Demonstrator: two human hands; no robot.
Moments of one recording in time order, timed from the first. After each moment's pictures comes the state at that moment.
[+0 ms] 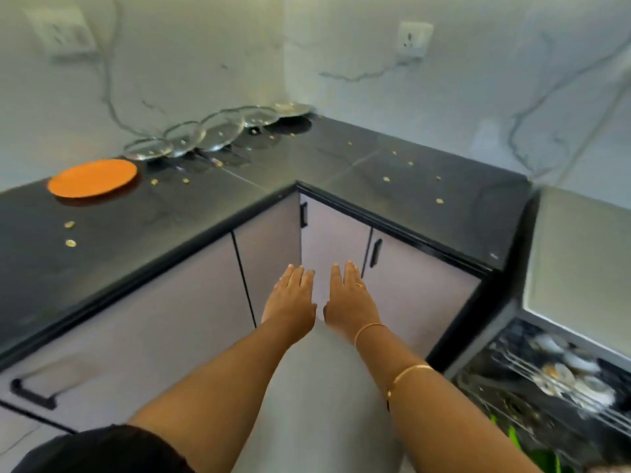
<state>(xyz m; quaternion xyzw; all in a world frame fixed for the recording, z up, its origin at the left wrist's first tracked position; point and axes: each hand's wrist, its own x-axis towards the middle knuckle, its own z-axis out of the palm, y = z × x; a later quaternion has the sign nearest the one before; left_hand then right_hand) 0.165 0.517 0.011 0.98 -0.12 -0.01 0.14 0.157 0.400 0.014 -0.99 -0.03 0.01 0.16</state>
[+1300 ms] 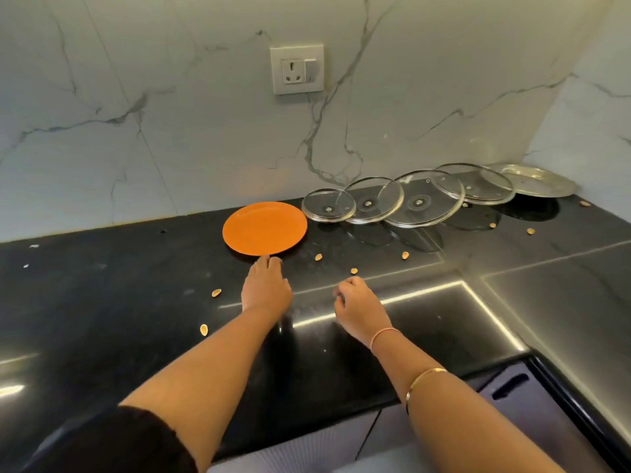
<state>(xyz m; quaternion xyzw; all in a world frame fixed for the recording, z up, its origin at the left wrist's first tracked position) 0.484 0.880 0.043 0.93 0.32 0.09 0.19 0.557 0.720 0.023 -0.90 -0.34 0.07 0.28</state>
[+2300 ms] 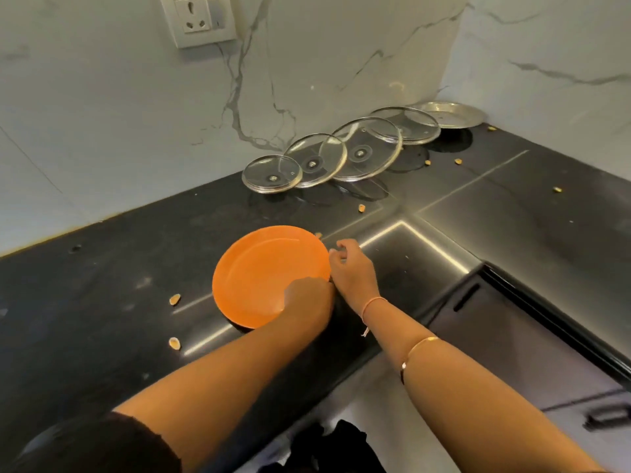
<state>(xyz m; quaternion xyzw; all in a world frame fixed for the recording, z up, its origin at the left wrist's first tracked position) 0.486 0.794 0.045 0.99 -0.01 -0.14 -0.04 0.538 0.721 0.029 -0.86 -0.02 0.07 0.50</state>
